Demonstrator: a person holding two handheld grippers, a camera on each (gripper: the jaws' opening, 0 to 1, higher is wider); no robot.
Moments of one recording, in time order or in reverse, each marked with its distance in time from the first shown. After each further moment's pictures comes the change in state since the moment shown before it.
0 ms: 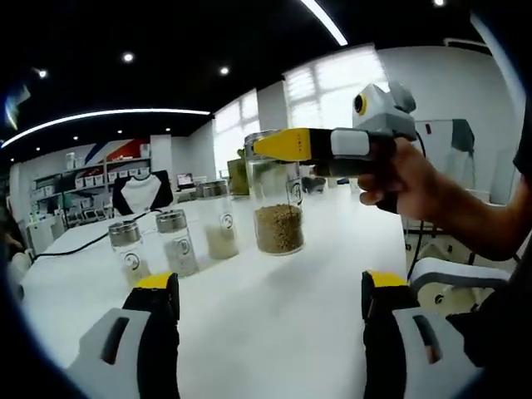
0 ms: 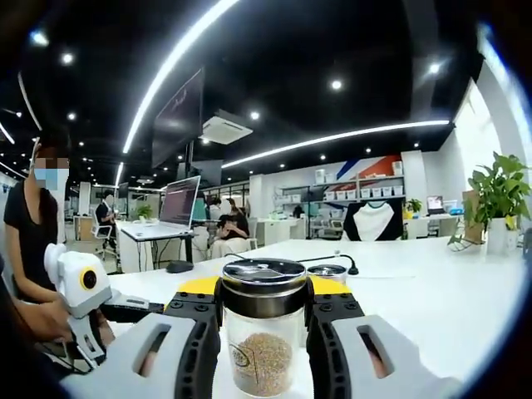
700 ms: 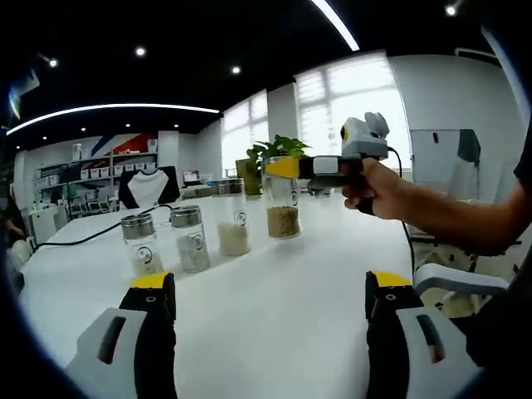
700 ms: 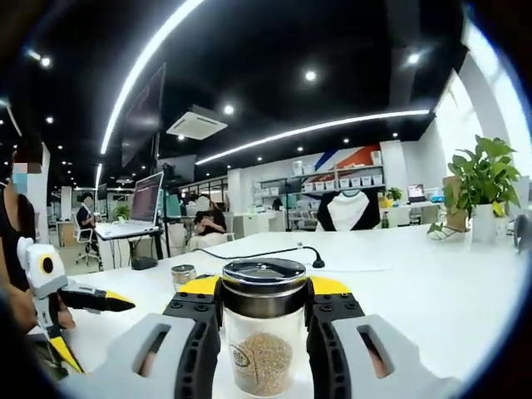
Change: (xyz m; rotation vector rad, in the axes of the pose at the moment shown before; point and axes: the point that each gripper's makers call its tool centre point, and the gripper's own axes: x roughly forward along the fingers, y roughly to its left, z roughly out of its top) left arm -0.007 0.014 -0.001 -0.029 -0.006 0.027; right arm 0.017 -0.082 -0.019 0.026 0.044 -0.104
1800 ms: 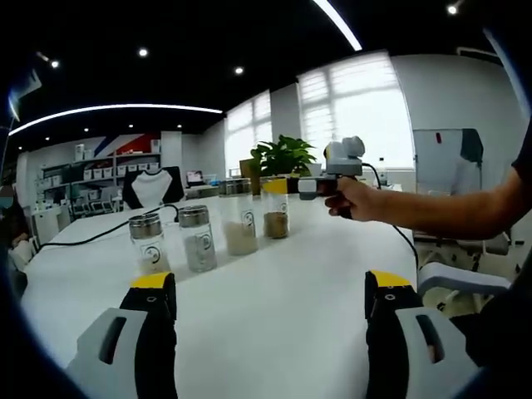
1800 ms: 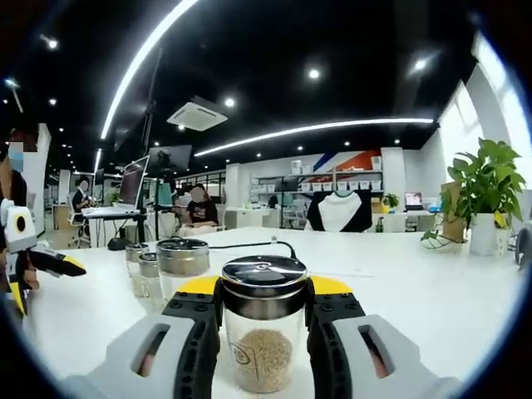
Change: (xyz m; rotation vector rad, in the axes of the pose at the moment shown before) left arm -0.002 0.006 0.000 0.001 0.000 0.016; right arm 0.027 -0.061 -0.022 -0.049 0.008 0.005
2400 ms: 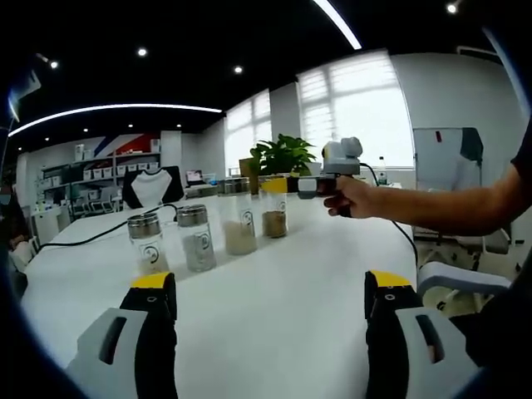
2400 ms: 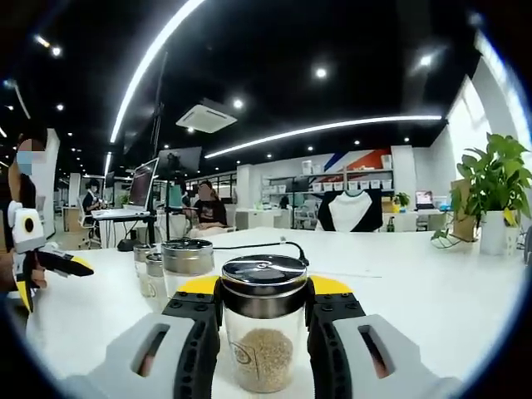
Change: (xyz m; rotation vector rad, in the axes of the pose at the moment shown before) left arm 0.001 -0.001 -0.001 0.003 0.007 0.000; right arm 0.000 0.005 -0.001 0.009 -0.008 0.061
